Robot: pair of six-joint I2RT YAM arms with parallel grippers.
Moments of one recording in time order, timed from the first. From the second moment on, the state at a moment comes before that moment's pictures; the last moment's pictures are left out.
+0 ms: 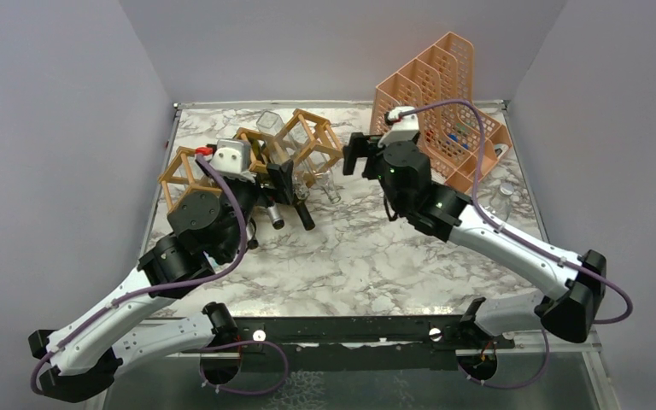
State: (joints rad) left arm -0.98 0.77 1.09 -0.23 -0.70 -0.07; right arm 0.89 1.34 1.24 -0.08 0.61 0.31
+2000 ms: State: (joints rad) left arm -0.98 0.94 1.09 -0.17 -0.54 -0.07; right arm 0.19 0.91 0.84 -0.54 0.82 0.55
